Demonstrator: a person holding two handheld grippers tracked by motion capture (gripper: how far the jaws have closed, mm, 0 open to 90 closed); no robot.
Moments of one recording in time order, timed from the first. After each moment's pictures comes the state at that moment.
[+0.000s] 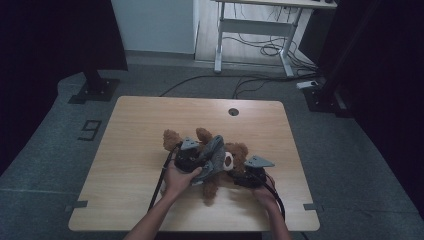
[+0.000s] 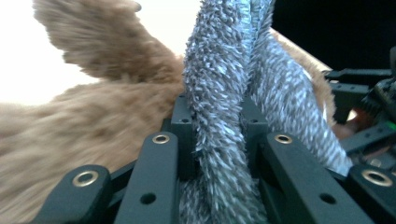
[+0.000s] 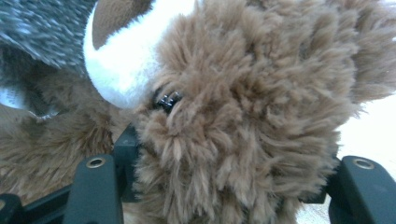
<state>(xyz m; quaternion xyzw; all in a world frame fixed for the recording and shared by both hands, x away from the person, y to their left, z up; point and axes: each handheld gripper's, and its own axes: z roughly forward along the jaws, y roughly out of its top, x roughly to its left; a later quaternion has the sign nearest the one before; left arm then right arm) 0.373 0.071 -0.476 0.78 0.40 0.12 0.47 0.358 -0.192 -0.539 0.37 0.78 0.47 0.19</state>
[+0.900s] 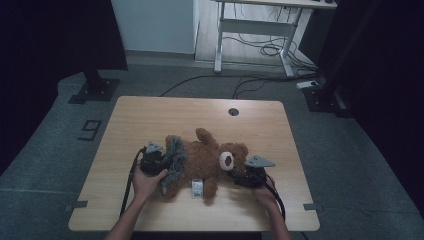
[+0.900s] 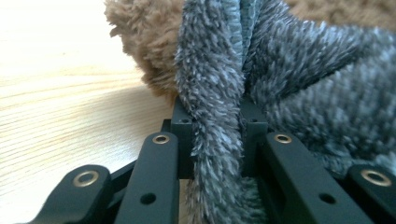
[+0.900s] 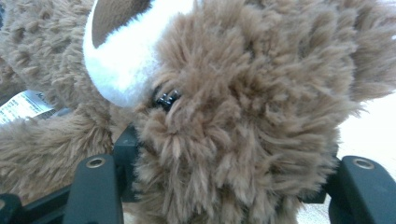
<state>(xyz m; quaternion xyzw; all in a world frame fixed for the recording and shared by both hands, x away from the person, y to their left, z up) 0.375 0.171 -0.510 0.76 0.49 0.15 0.41 0.359 -0.194 -0.540 0.38 0.77 0.47 0.18</state>
